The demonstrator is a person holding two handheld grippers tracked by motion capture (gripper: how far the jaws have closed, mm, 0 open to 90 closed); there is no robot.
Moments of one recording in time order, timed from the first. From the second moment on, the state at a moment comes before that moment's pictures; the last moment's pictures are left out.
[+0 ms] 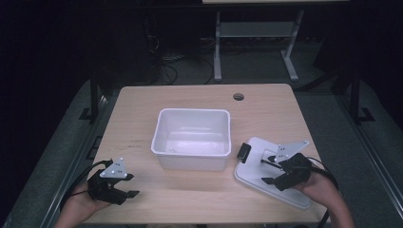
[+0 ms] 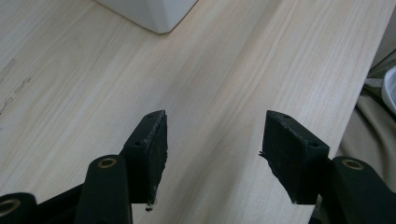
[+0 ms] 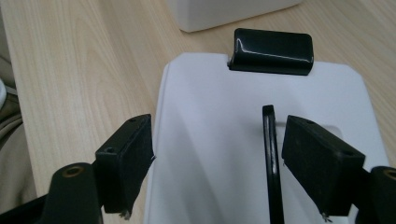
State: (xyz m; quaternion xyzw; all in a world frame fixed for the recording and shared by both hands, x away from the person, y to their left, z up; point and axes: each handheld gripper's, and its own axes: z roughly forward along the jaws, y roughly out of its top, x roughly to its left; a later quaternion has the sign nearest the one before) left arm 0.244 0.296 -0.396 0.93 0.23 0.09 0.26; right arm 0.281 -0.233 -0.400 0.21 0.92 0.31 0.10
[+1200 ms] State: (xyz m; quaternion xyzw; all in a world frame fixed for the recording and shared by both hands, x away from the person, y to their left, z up) left arm 0.240 0.291 -0.408 0.93 0.22 0.09 0.28; right arm 0.298 -0.254 -0.413 0.24 0.92 0.28 0.10
